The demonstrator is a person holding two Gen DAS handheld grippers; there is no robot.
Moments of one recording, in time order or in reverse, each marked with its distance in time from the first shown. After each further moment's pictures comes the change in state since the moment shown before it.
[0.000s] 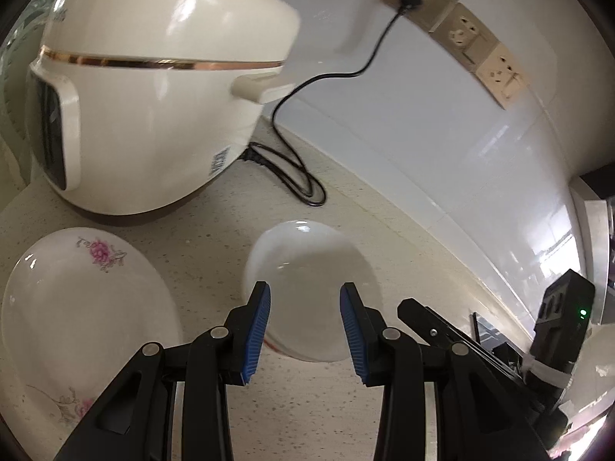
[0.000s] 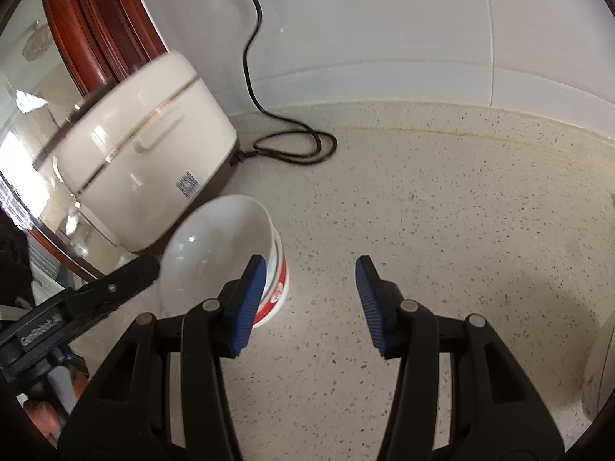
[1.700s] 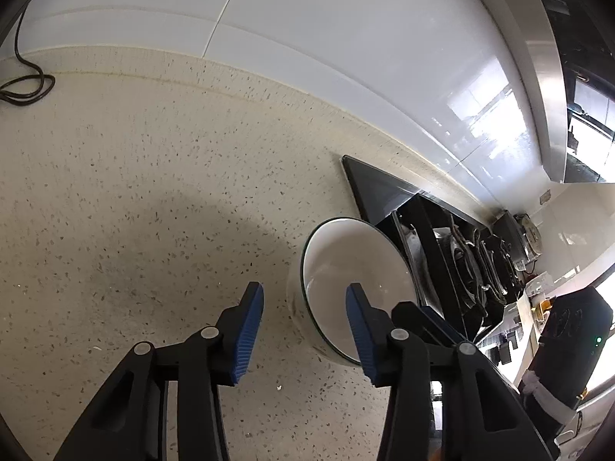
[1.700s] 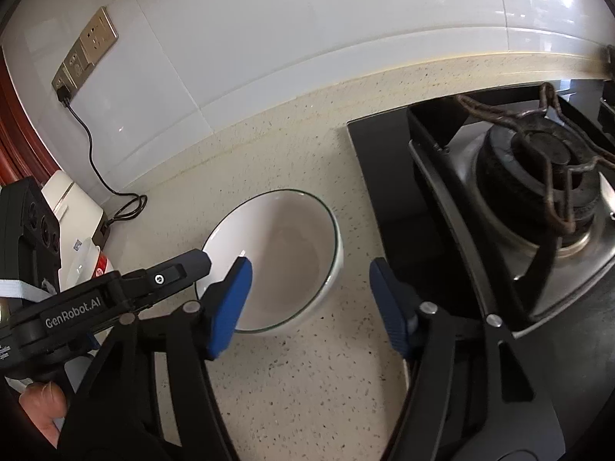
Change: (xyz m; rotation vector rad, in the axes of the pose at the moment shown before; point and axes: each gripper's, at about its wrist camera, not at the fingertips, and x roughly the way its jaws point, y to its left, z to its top) left arm 0.122 -0.237 -0.146 0.305 0.367 -0.261; right arm -0.161 -0.217 -0.111 0.343 -0.152 -0.305
